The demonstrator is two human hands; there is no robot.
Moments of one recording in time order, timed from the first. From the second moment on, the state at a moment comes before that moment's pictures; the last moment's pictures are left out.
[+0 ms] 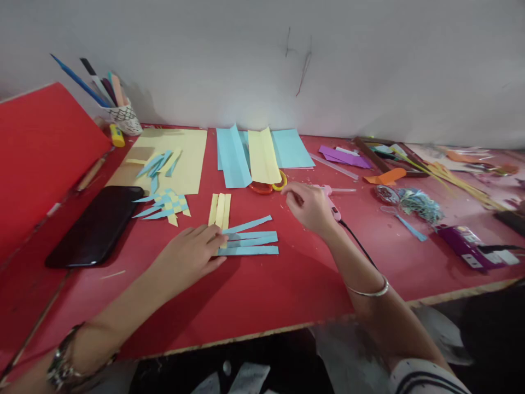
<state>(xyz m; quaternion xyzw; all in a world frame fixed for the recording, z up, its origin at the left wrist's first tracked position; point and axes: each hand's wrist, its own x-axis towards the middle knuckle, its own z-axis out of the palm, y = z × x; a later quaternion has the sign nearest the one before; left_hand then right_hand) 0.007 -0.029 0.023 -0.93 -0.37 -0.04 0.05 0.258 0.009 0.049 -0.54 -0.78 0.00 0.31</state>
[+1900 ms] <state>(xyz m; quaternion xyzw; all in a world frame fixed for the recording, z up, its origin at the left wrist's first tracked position) -0.010 -0.018 0.000 -0.89 -0.39 -0.17 -0.17 0.205 -0.015 0.033 -0.45 -0.87 0.17 0.08</state>
